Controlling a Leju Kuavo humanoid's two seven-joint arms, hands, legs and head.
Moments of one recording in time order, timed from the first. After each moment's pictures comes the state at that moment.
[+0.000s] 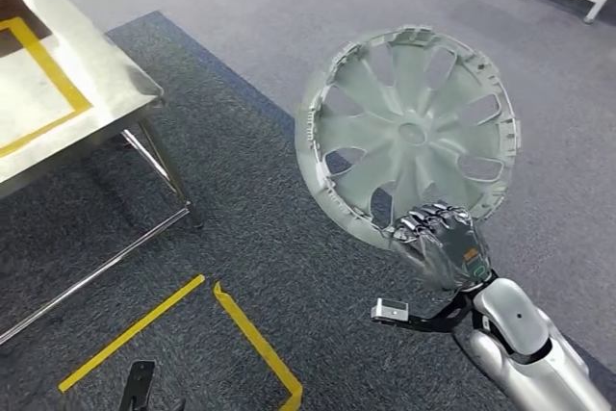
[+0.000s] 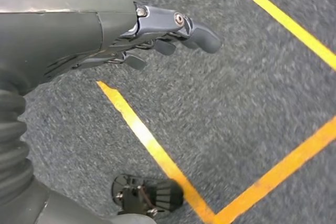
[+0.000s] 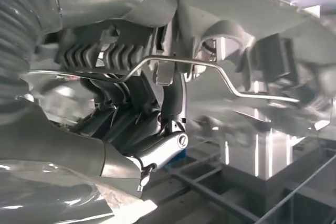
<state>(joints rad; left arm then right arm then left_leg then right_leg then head) -0.13 -0.17 0.91 -0.26 -0.69 0.23 -0.39 -0.21 -0.40 0.58 -1.60 1.20 -0.42 -0.14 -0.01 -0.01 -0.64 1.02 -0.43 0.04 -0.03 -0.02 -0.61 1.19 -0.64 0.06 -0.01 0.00</state>
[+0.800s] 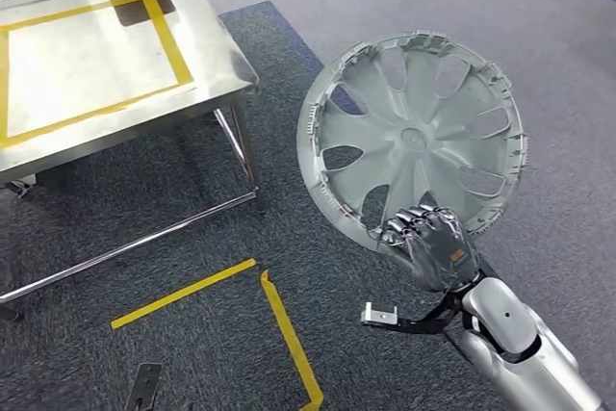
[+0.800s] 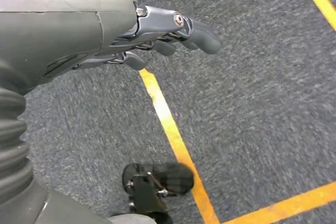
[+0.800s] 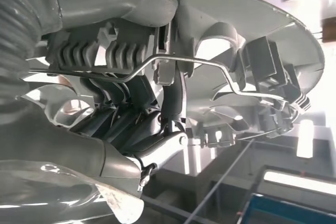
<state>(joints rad) -0.13 -0.16 0.89 -0.26 -0.71 0.20 -0.35 -0.21 -0.39 0.62 -1.61 1.22 -0.42 -0.11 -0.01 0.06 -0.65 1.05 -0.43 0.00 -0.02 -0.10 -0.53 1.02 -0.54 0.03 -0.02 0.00</state>
